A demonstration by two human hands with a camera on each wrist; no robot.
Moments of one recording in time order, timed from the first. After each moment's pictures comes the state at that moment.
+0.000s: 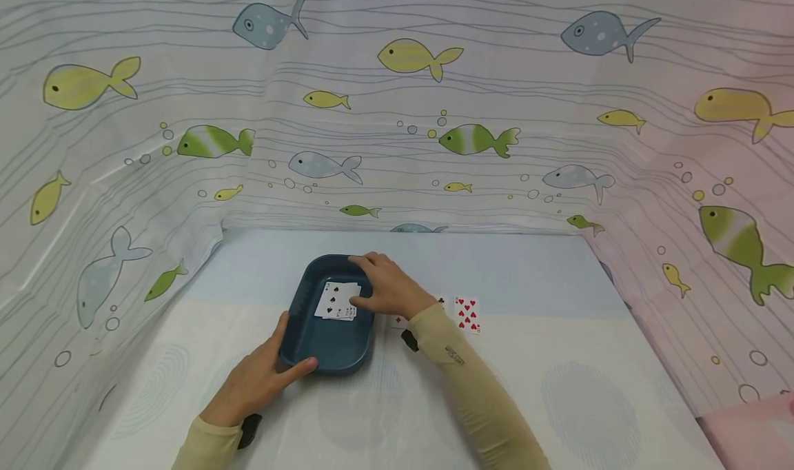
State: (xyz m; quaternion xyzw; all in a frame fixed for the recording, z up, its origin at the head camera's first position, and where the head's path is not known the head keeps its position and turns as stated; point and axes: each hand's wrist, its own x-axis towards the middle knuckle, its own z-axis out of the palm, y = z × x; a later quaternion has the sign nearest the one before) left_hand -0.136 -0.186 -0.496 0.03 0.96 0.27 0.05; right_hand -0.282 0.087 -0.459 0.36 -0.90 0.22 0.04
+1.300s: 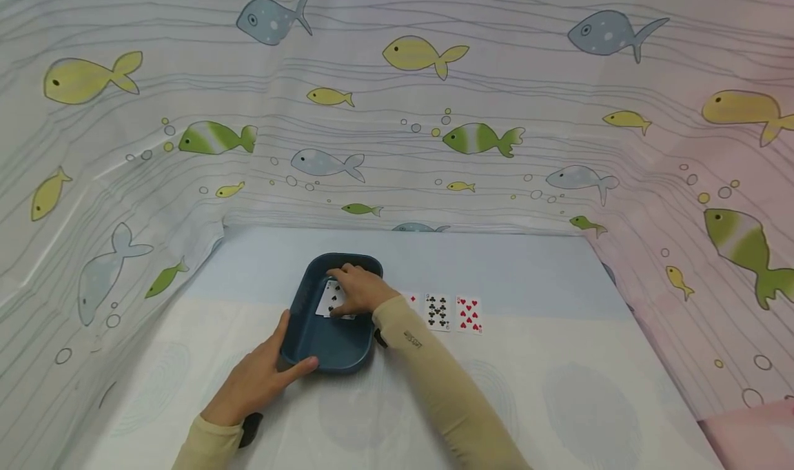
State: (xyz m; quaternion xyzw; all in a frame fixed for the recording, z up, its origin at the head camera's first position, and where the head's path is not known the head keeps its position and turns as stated) left_hand -0.135 -0.189 -0.498 0.04 0.96 0.28 0.05; right_hand -0.307 0.020 -0.488 0.33 -0.93 0.14 -0.09
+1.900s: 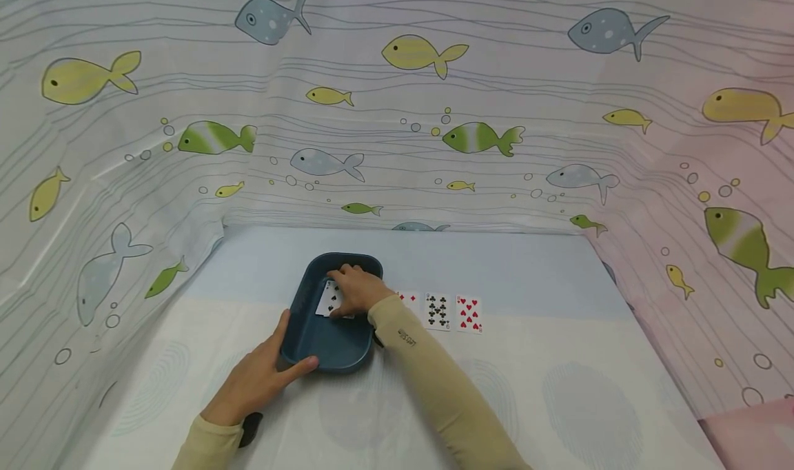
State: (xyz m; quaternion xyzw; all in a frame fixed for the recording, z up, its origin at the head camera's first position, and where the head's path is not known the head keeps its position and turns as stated) left_hand -0.135 -0.189 -0.496 0.04 0.96 0.28 0.05; right_hand -0.305 0.014 -0.488 0.32 -0.94 0.11 -0.09
